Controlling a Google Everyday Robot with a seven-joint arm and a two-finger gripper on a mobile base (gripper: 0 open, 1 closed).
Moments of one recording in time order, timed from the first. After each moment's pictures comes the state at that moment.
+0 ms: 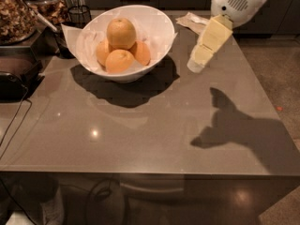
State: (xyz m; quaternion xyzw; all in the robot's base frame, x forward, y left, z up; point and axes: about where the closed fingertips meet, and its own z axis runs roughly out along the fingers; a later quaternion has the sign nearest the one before) arm 0.546 -0.134 0.984 -0.52 0.83 0.09 0.17
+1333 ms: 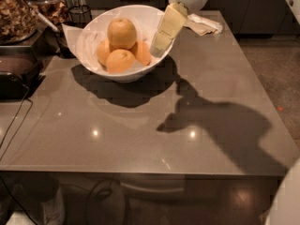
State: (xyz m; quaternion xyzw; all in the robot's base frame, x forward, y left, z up) arm 0.592 -0.050 0.994 -0.57 0.79 0.10 0.20
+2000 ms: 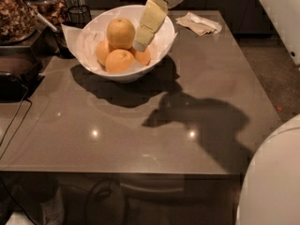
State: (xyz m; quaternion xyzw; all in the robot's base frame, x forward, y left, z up) arm 0.610 -0.012 1.001 -0.59 0.78 0.09 0.20
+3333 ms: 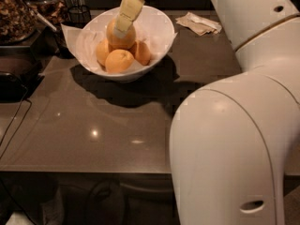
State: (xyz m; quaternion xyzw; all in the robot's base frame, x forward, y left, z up) arm 0.671 0.038 1.005 -0.61 0.75 0.10 0.23
